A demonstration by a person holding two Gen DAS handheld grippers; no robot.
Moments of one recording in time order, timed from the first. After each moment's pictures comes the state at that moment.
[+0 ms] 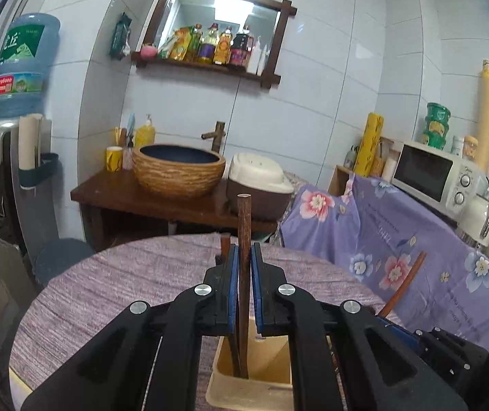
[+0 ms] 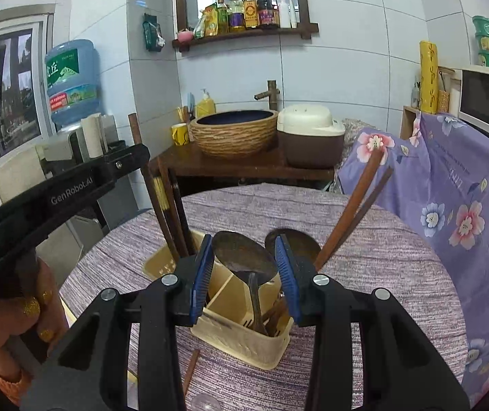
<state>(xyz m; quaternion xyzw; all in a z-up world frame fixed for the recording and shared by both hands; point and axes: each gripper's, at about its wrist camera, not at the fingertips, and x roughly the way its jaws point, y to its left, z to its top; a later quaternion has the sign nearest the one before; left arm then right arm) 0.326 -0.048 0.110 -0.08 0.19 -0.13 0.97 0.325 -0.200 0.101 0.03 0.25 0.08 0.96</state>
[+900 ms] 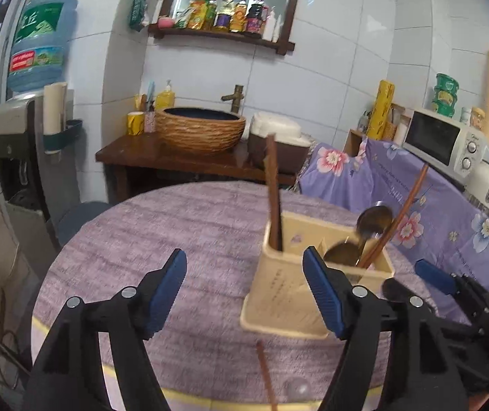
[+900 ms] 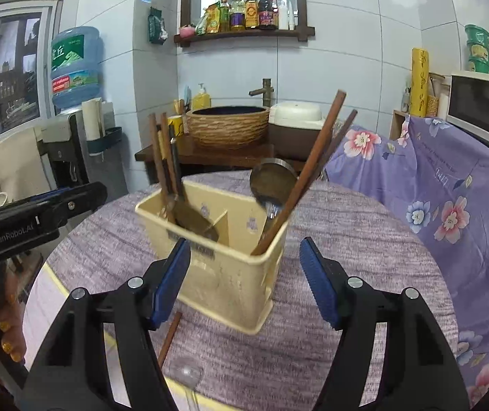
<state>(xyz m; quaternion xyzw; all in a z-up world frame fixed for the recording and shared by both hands) 0.264 -0.013 0.064 -0.07 0.25 -0.10 0.96 0.272 -0.208 0.062 0.00 0.24 0.07 0.97</state>
